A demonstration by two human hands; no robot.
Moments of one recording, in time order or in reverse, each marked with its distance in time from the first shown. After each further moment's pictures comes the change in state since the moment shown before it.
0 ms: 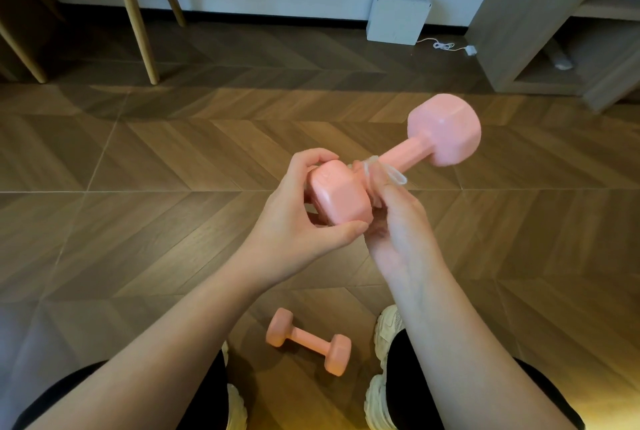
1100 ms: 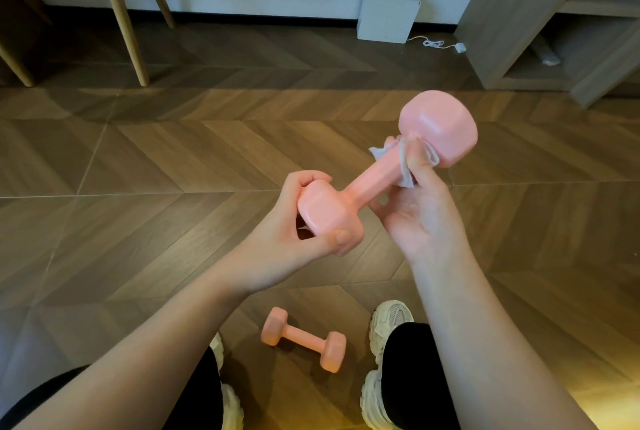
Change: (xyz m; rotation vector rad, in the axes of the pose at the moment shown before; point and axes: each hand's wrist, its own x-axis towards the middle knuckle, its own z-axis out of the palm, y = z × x) left_hand -0.009 -0.008 0.001 -0.095 -0.198 -0.128; right_hand 0.008 -0.031 -0.022 0.105 -0.081 -0.106
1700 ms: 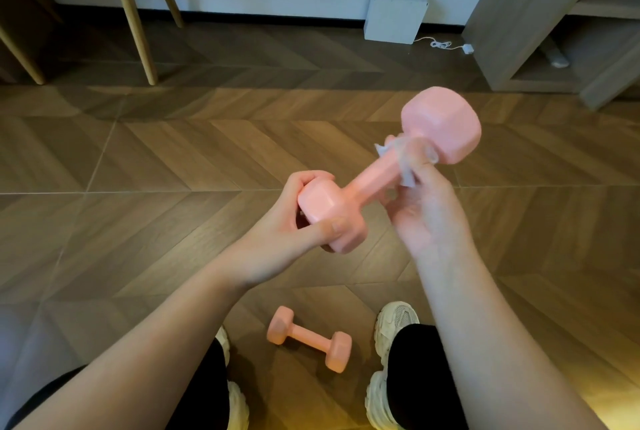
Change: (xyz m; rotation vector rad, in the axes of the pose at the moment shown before) left_hand 0.000 0.001 -0.012 -0.176 -0.022 -0.106; right_hand 0.001 0.007 0.006 -0.050 -0.030 -0.021
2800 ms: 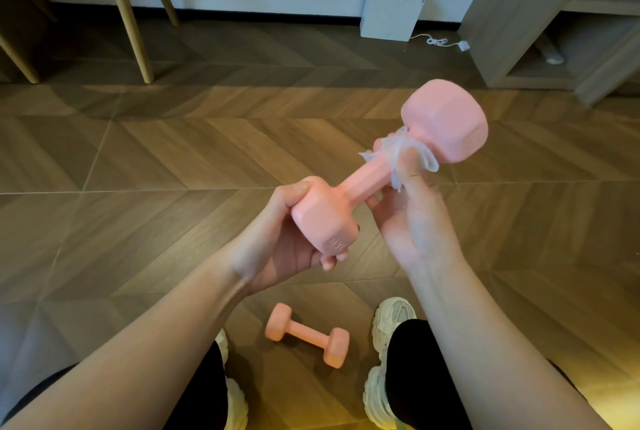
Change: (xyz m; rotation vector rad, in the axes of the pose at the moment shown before) left_hand 0.002 0.000 0.007 -0.637 -0.147 -0.255; right_hand -0.006 0.010 -0.009 -0.002 -0.183 -0.061
